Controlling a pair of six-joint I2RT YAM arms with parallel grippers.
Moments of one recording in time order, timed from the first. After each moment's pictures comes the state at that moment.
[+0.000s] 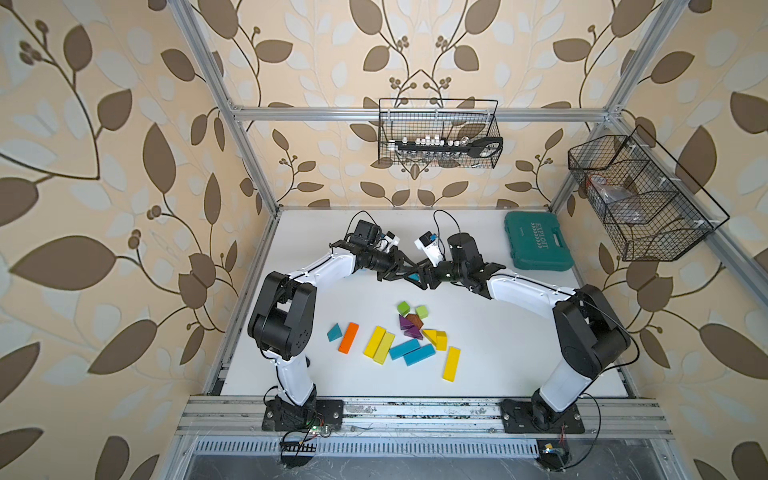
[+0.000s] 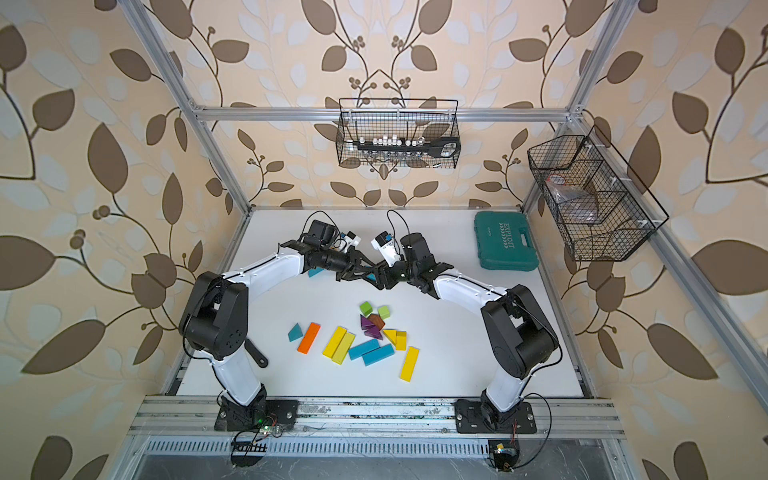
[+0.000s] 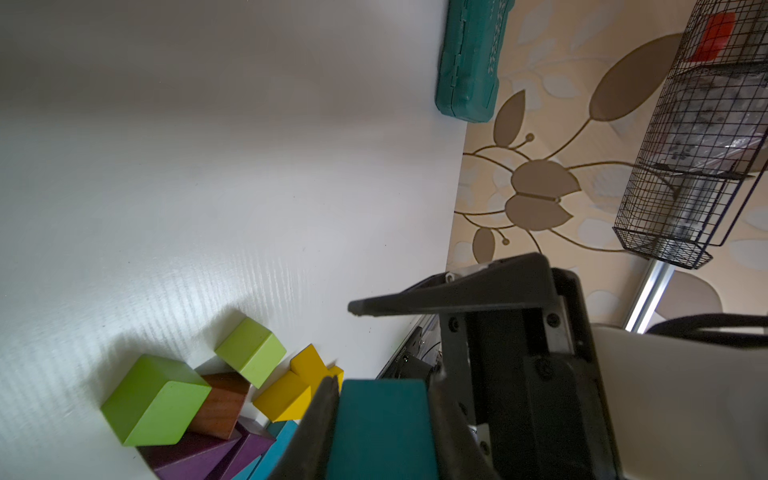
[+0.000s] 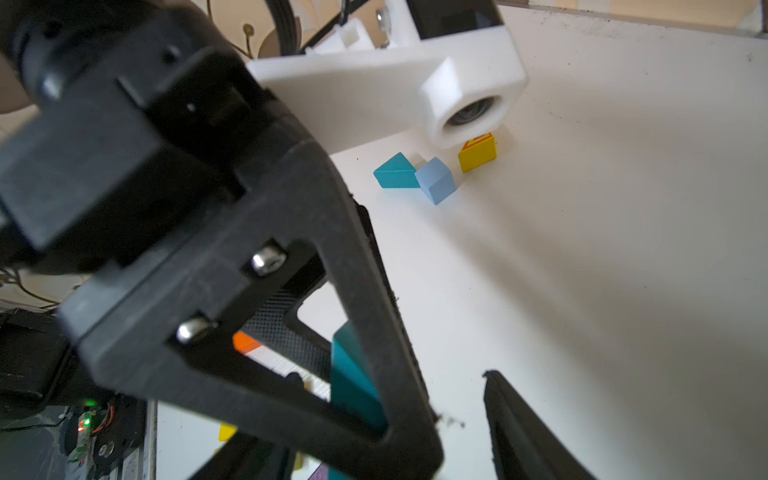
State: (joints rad) left arm -0.42 1.80 1.28 -0.37 0.90 -0.78; right arm 0.52 1.72 1.08 0.05 -0.52 0.12
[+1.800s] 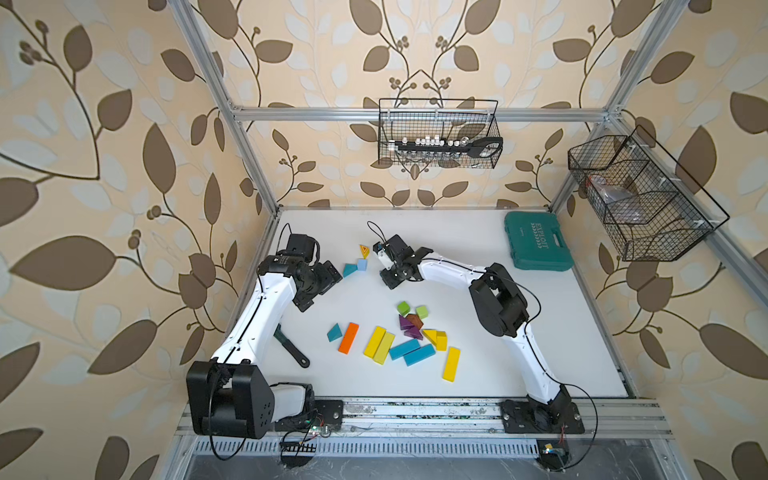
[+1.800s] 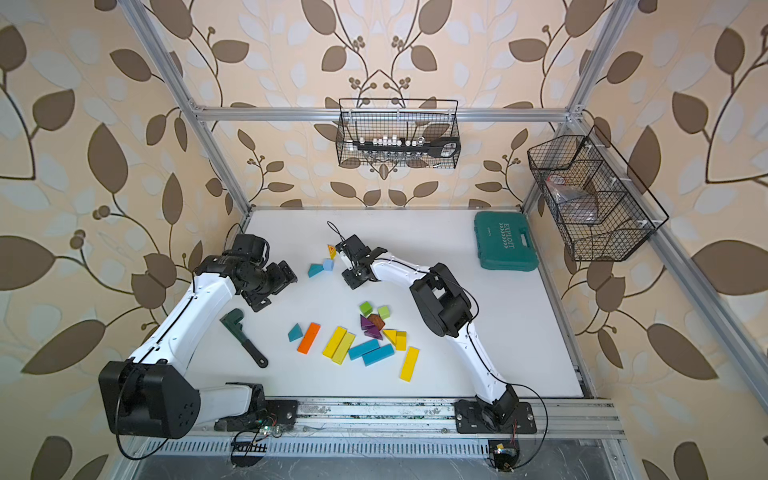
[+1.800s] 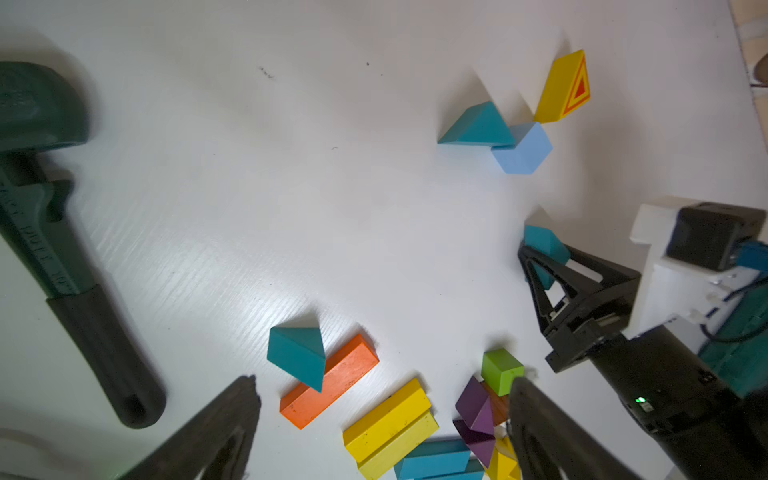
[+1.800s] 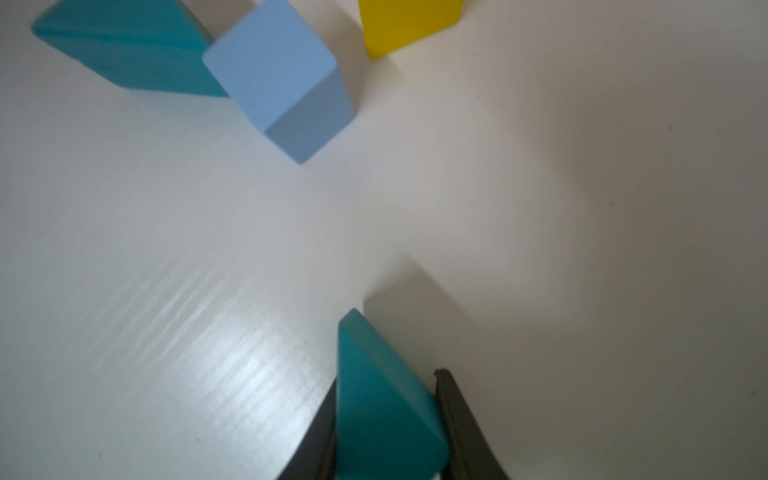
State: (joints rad) left arm -0.10 1.29 1.10 -1.00 0.09 -0.78; right arm 0.73 2.39 1.91 -0.54 0.03 0.04
